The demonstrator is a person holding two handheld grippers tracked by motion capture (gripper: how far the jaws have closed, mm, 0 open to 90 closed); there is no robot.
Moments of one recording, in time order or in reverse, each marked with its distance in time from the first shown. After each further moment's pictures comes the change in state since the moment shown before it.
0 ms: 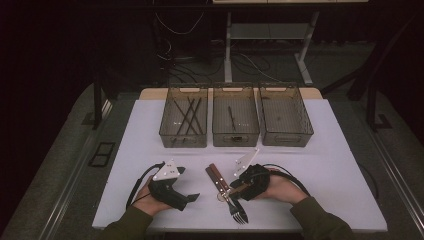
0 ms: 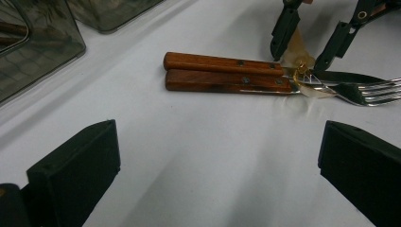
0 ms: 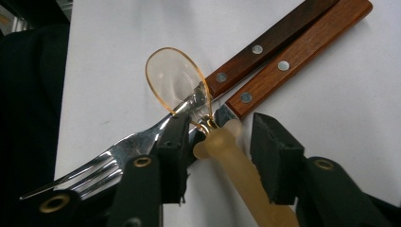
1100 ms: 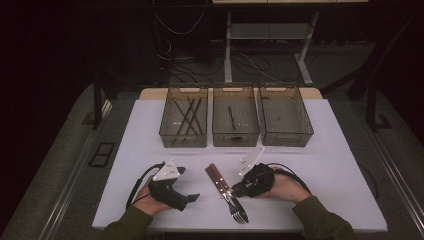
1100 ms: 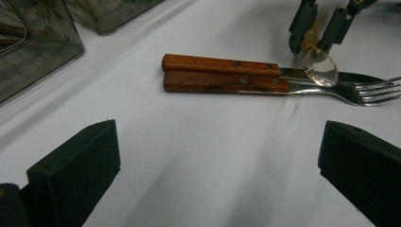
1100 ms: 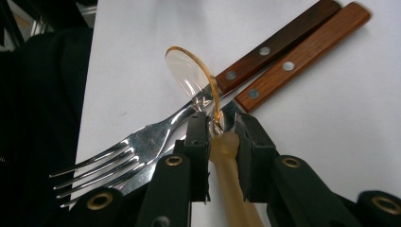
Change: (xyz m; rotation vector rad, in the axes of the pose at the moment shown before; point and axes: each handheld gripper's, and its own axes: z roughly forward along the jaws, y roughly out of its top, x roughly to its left) left arm 0.000 0.000 0.000 -0.004 -0.006 0.006; right arm -0.001 -0.005 -0.013 -0.032 0.028 -0.013
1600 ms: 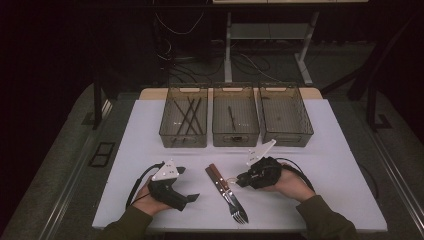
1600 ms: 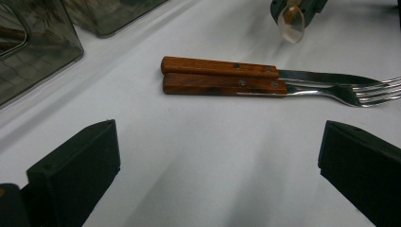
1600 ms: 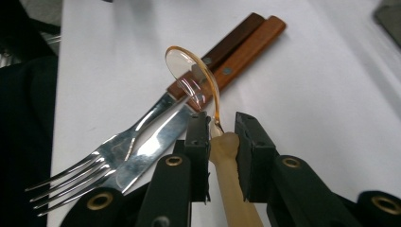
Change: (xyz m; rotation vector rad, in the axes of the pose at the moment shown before) left arm 0.001 0.000 -0.001 -0.010 -0.007 0.000; right arm -0.008 -0.005 -0.020 -0.055 -0.118 0.102
